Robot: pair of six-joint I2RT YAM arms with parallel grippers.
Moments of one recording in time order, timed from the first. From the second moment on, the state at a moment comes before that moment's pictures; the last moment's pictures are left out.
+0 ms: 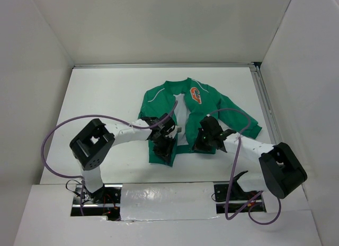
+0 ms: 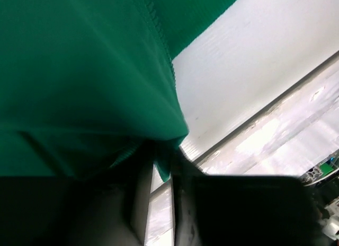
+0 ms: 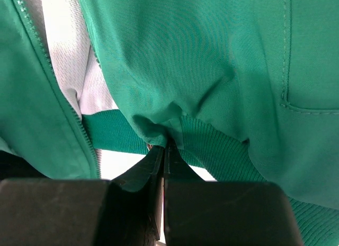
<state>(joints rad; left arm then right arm) -0.83 1.80 1.10 -0.60 0.42 -0.44 0.53 1.30 0.54 -0.25 -0.09 0.78</state>
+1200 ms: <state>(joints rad) -0.74 1.43 1.29 -0.36 0.28 -0.60 0.45 0.64 0.47 0.15 -0.33 0.62</state>
